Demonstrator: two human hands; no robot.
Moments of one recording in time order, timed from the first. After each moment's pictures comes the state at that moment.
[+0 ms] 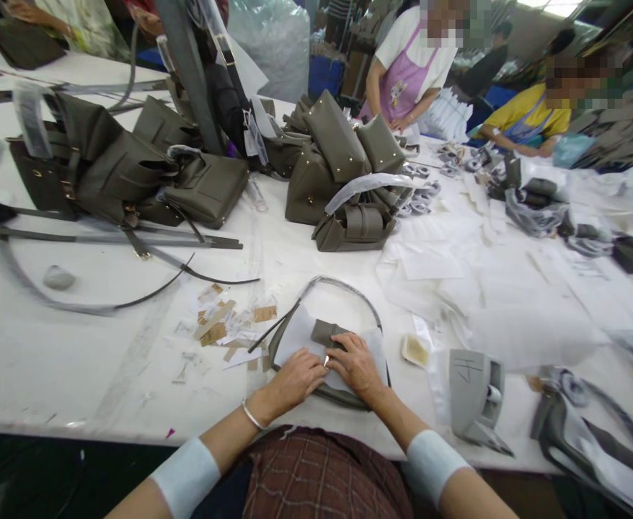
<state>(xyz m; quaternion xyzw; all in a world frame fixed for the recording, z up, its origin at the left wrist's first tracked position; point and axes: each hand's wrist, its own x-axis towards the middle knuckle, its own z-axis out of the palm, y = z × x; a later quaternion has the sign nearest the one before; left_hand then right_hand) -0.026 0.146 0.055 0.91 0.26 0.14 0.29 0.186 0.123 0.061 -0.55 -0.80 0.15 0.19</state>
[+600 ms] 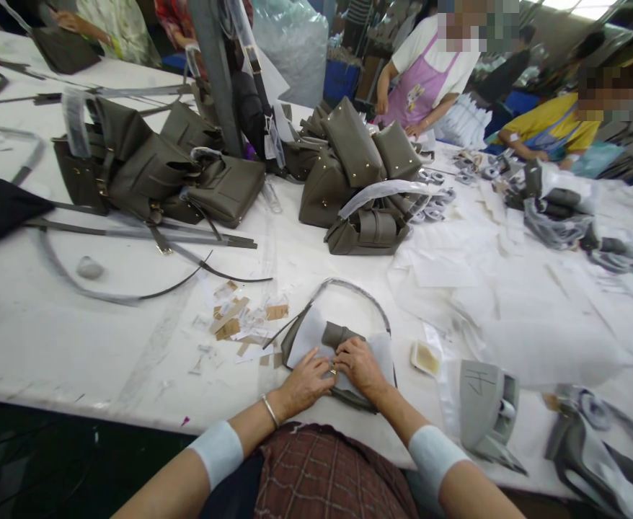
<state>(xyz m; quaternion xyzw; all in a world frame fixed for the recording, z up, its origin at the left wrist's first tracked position) -0.028 0.128 0.016 0.94 0.24 0.18 0.19 0.180 0.134 0.053 -0.53 -0.82 0.19 0.10</state>
